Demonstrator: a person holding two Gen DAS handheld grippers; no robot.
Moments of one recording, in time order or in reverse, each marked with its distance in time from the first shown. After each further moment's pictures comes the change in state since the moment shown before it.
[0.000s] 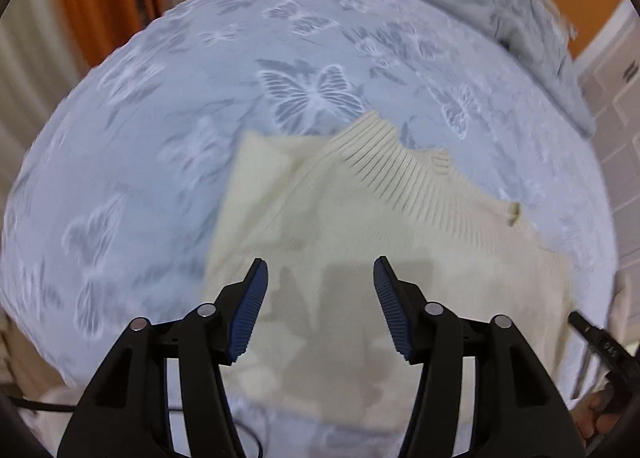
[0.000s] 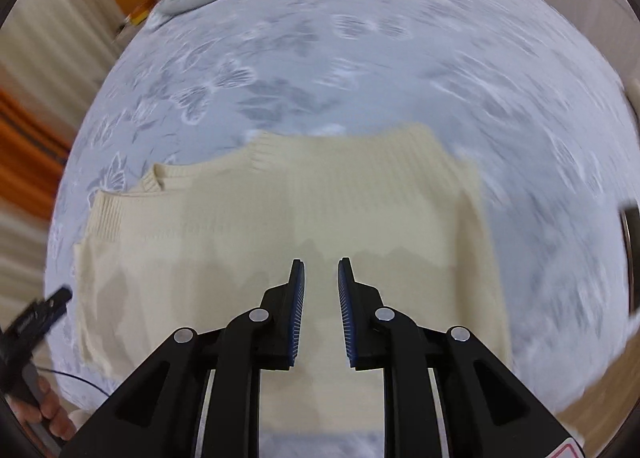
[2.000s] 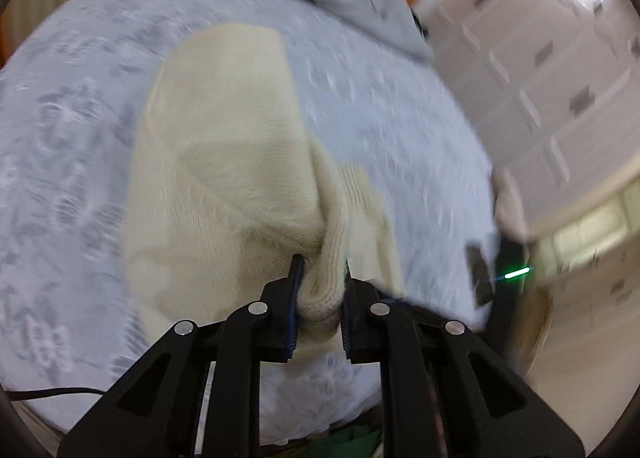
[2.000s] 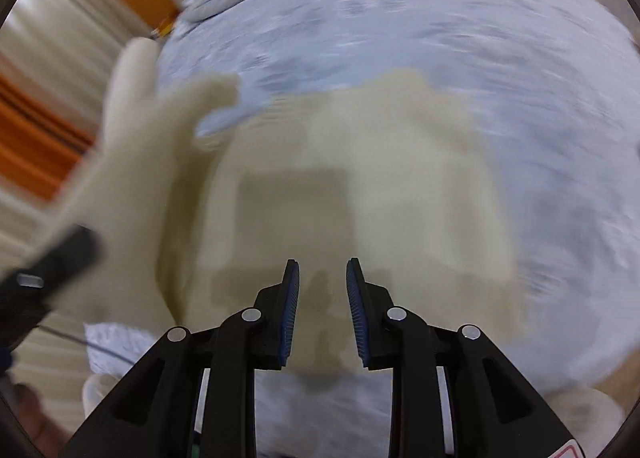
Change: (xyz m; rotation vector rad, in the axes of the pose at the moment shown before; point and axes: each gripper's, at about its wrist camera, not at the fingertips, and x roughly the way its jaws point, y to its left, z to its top) left arm -0.079 -0.180 -0.108 0.333 0.063 -0.472; right arm -0.032 -0.067 -0.080 0.099 -0.006 0.187
